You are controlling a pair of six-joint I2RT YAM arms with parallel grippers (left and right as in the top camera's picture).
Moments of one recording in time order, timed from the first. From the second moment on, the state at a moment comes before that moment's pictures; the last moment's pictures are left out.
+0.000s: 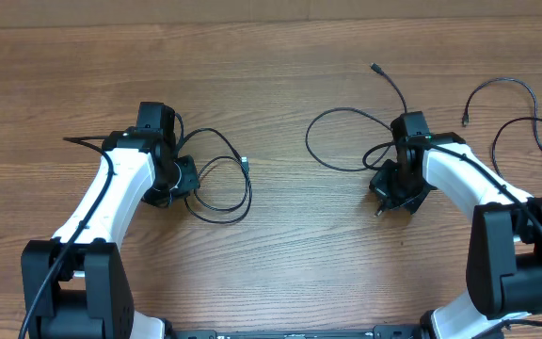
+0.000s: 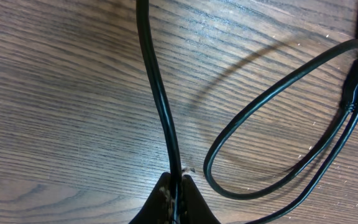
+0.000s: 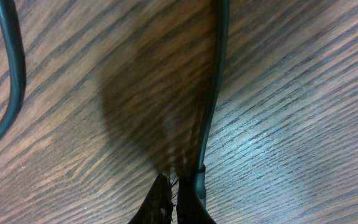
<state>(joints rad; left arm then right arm) -0.06 1.65 1.10 -0.91 0.07 -0.36 0.12 1.77 1.02 -0.82 -0.09 0.79</state>
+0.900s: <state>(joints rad) -0.06 1.65 1.10 -0.91 0.07 -0.36 0.12 1.77 1.18 -1.06 0.00 0.71</state>
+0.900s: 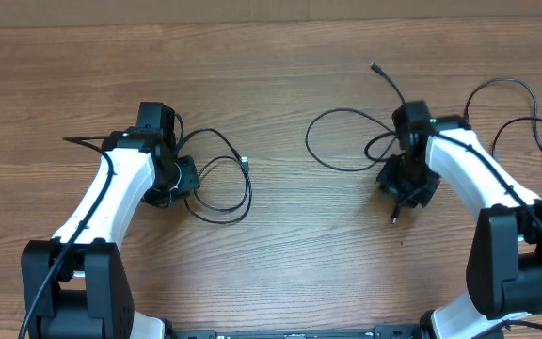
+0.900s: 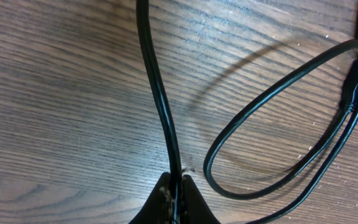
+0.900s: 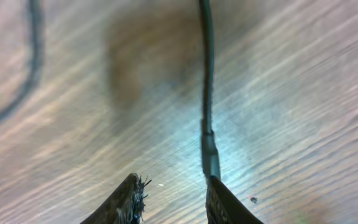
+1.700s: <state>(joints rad) -0.06 1.65 1.10 -0.91 0.07 -0.36 0.12 1.76 0.98 -0.83 -0.02 0.72</state>
